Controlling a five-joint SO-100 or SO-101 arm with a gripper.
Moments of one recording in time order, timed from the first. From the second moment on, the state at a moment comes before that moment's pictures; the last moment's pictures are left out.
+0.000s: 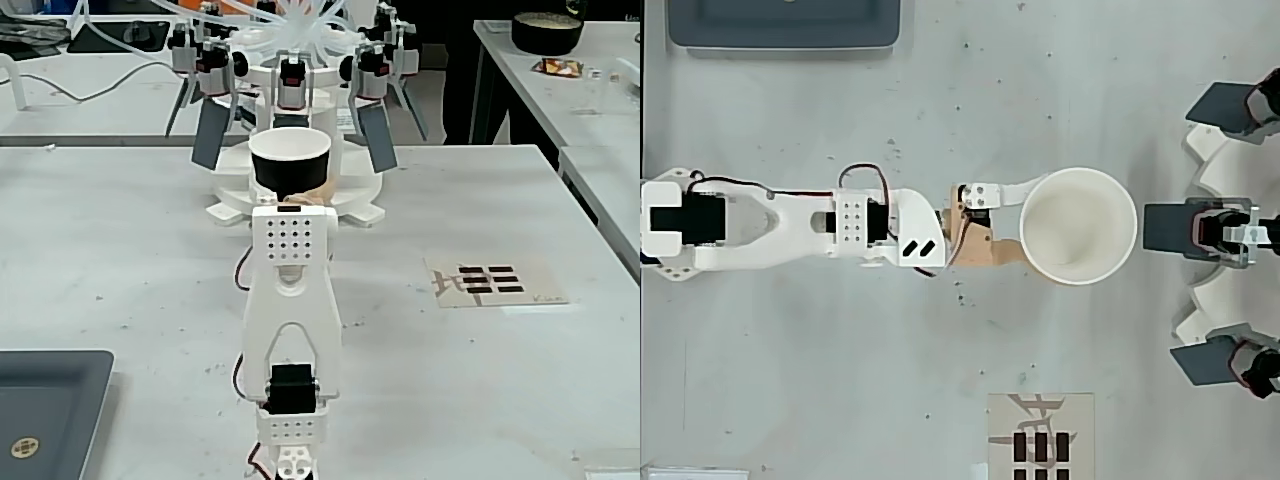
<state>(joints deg) -4.8 76.2 118.0 -50.1 -86.4</state>
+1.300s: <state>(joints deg) -2.8 84.9 124.6 -49.8 -86.7</state>
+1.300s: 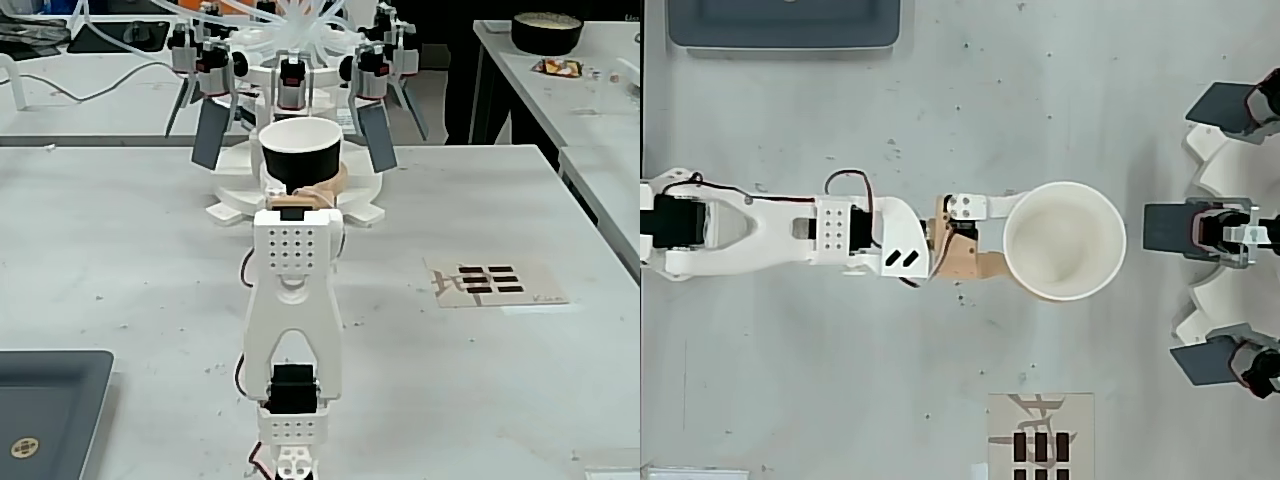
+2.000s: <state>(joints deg) -2.8 105.6 151.9 -54.8 -84.8</state>
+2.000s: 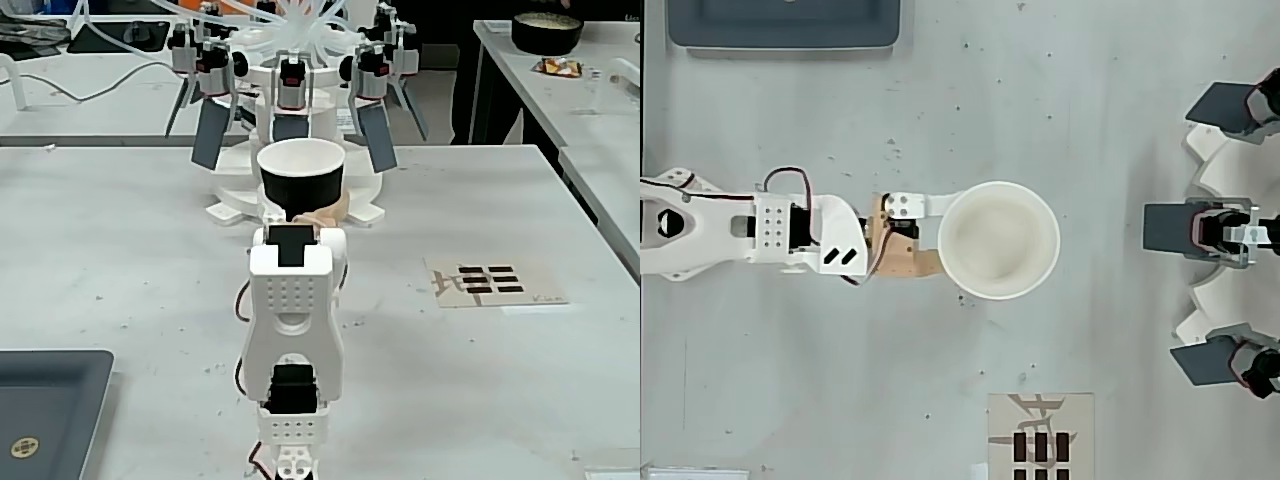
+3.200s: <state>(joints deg) 19.5 103.6 158.7 -65.3 -83.0</state>
